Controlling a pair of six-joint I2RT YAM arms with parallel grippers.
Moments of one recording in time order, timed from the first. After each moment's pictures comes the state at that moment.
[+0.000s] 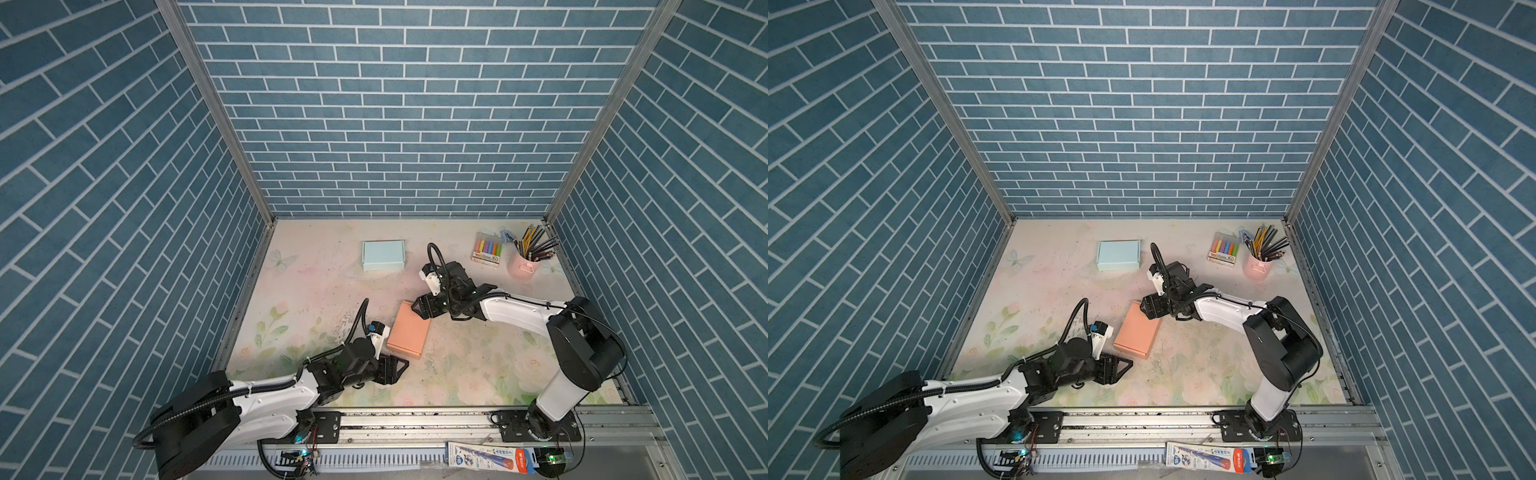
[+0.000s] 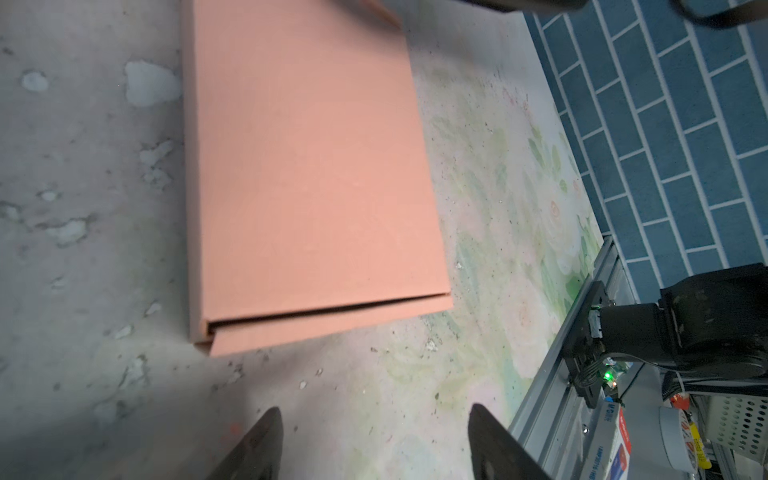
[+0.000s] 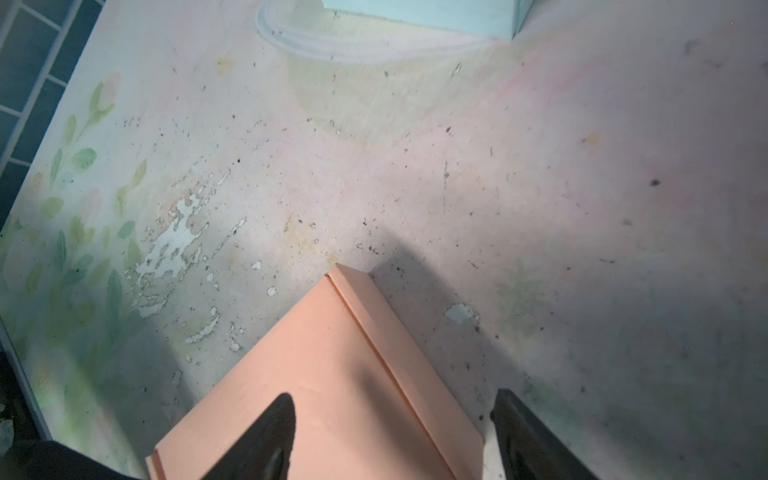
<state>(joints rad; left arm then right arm) -0.98 1.10 0.20 0.30 0.12 -0.78 0.71 1.71 0.97 -0.17 -0.27 0.26</state>
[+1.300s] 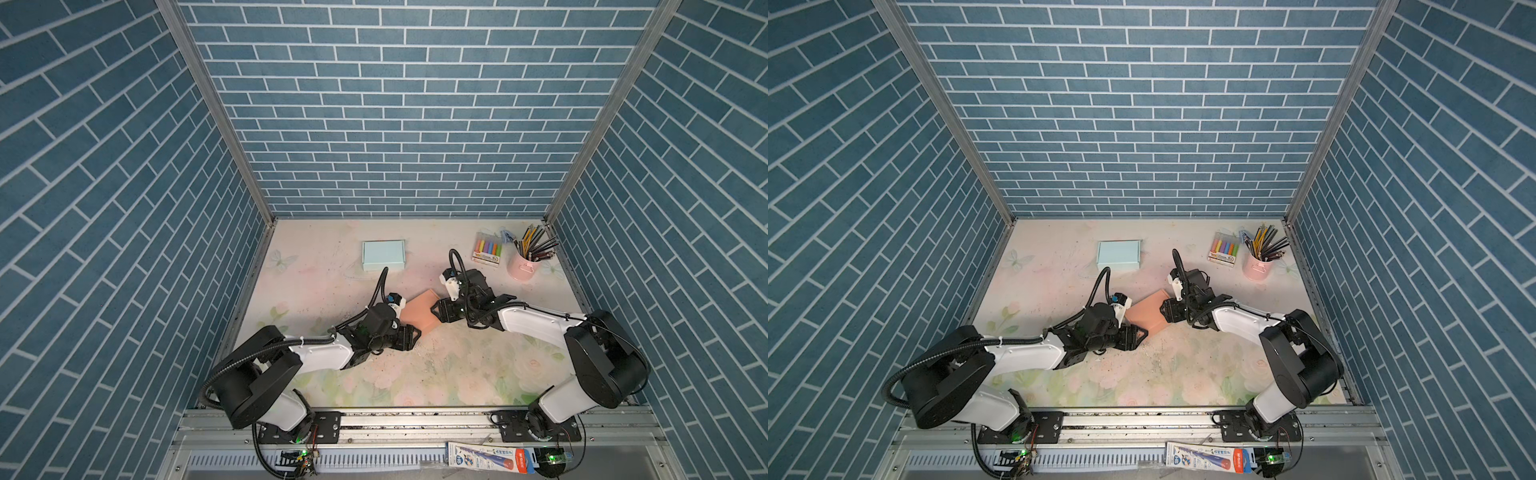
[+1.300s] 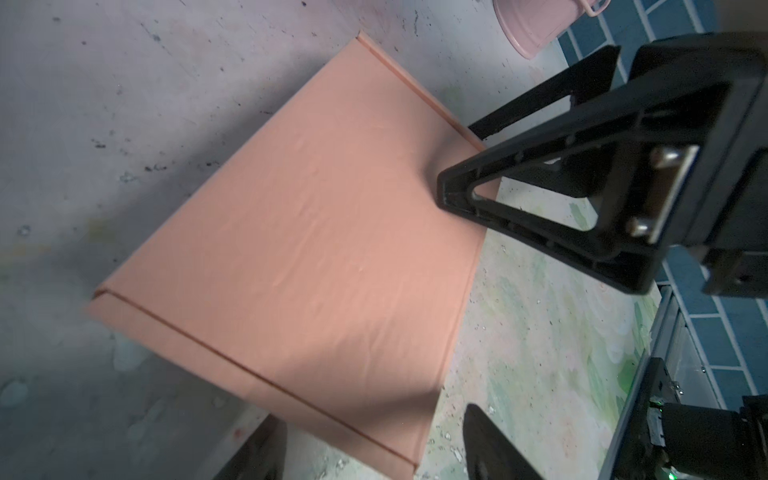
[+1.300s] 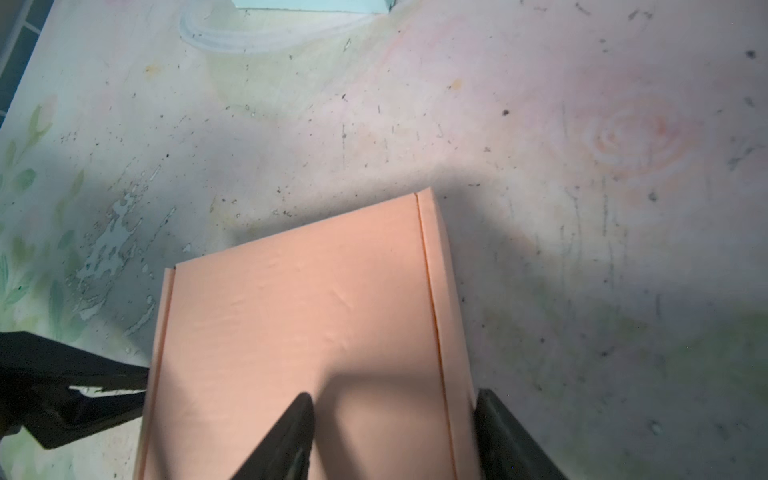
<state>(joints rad) -0.82 1.51 0.54 0.29 0.18 -0.62 0.62 1.55 0.78 -0.10 -0.22 0.29</state>
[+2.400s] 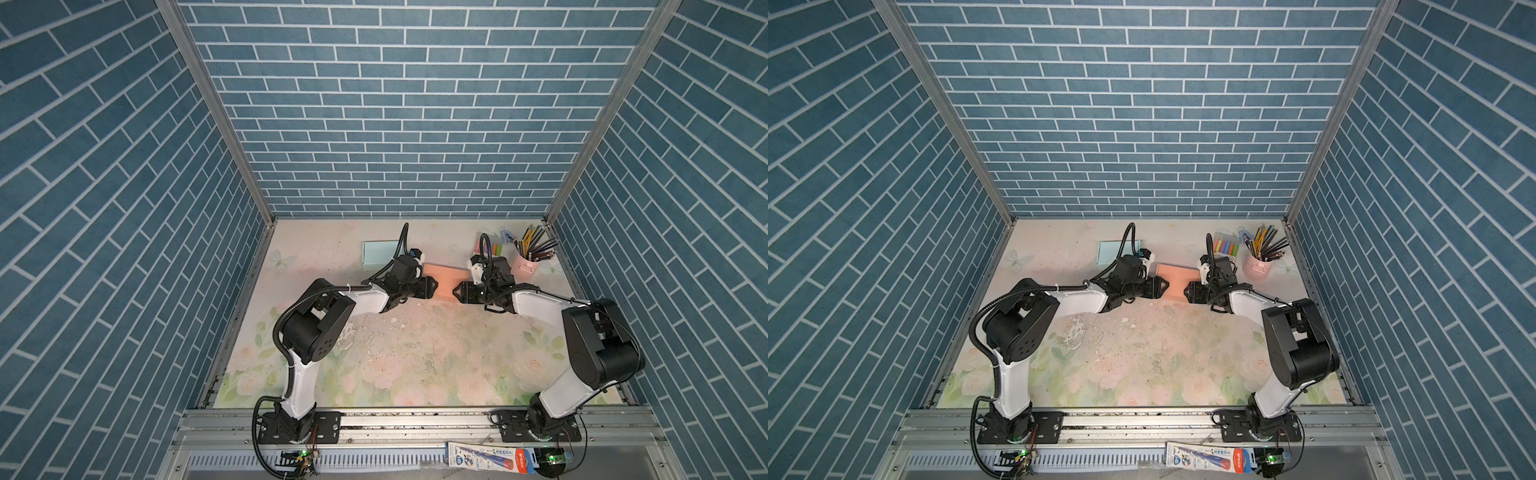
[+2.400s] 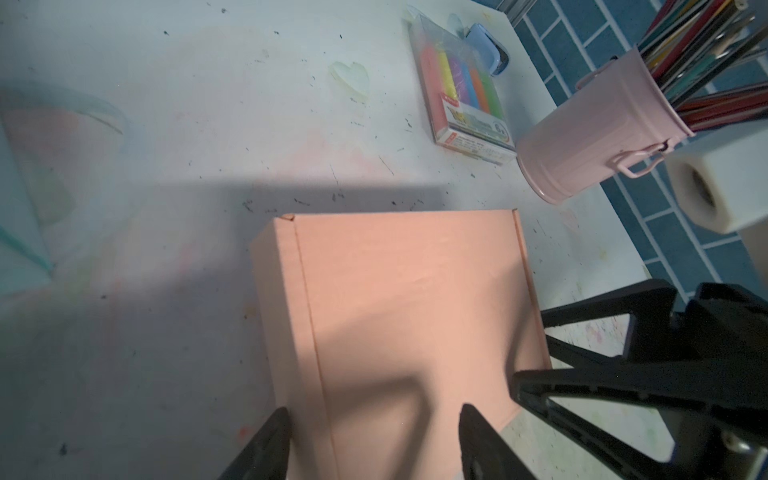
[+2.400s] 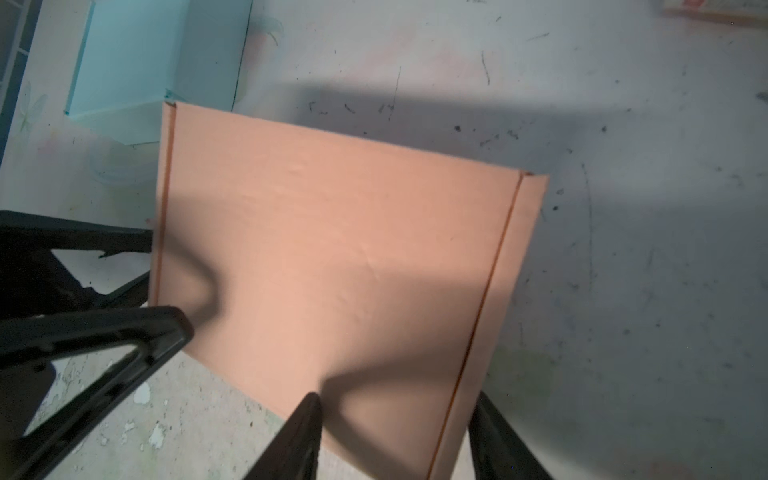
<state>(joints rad) -0.68 2.01 1.18 0.21 0.21 -0.49 0.35 1.66 0.85 -0.08 -0.30 0.29</state>
